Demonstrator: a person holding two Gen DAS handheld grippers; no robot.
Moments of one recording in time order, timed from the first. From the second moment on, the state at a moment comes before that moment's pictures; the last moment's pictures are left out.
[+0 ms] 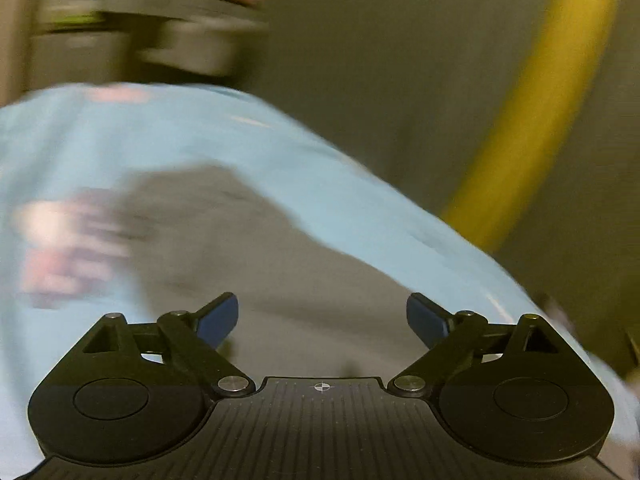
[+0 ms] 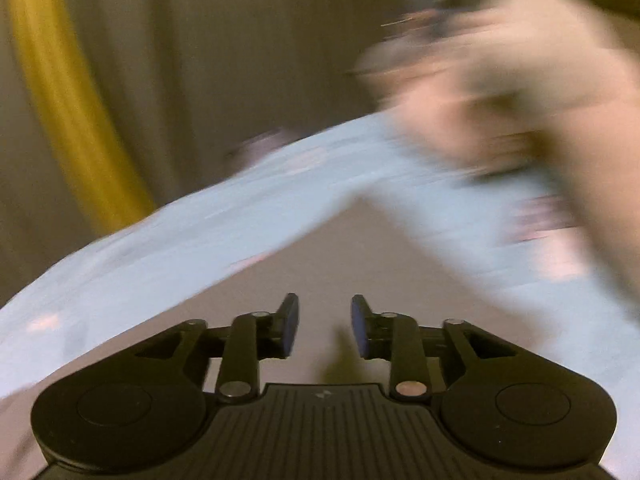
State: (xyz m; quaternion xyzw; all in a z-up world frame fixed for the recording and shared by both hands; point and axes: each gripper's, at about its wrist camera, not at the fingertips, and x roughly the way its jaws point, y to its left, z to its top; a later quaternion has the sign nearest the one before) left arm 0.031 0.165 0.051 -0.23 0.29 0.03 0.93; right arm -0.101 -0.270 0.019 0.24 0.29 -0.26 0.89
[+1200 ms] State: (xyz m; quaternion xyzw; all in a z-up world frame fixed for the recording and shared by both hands) left arm 0.191 0.030 -0.020 0.03 0.37 0.05 0.93; right arm -0.043 -0.216 -0.060 0.12 0.36 -0.24 0.89
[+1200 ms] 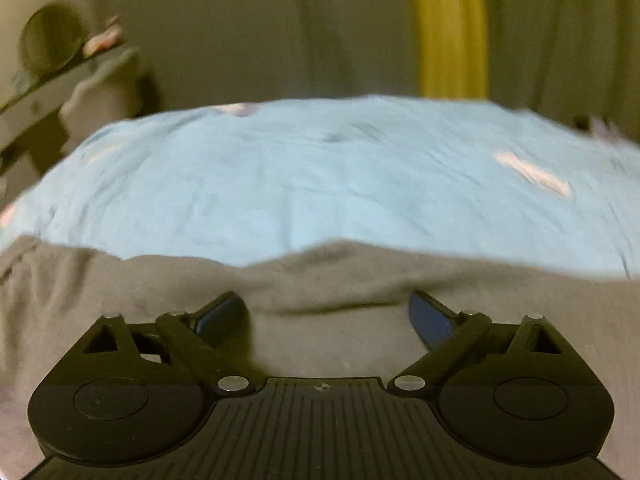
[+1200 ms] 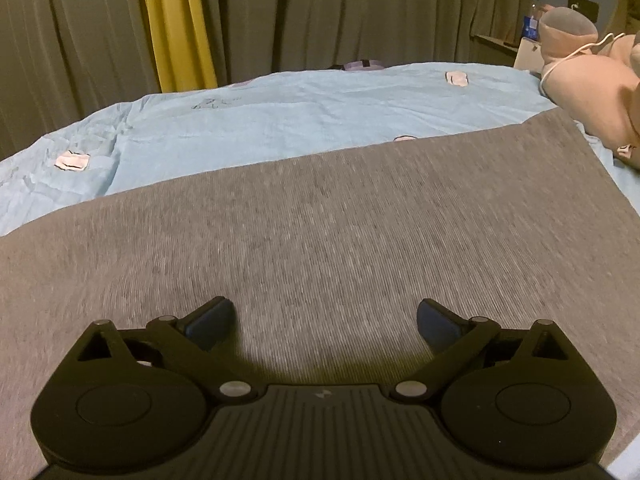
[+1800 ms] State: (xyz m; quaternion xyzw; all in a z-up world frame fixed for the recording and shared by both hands) left arm 0.198 0.046 -0.033 0.00 0.35 0.08 0.93; right arm -0.044 -0.221 -0.060 0.12 0.35 -0.24 0.90
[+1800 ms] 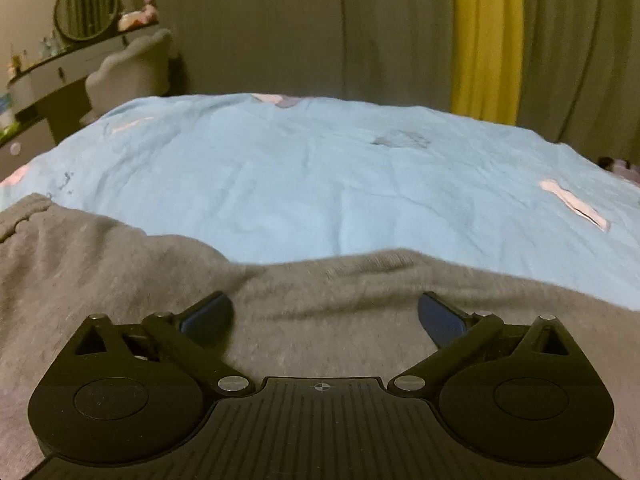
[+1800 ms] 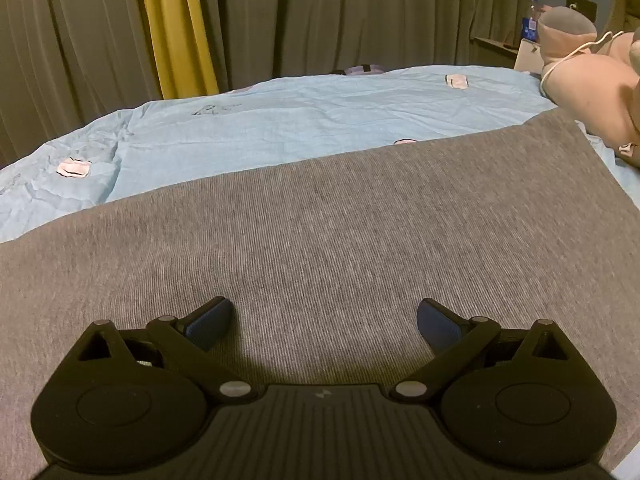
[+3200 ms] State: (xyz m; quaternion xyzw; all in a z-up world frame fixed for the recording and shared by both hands) left arm 0.016 0.049 0.001 -0.17 0.39 -0.04 0.91; right arm -0.163 -0.318 0.000 0.40 0.29 -0.23 0.84
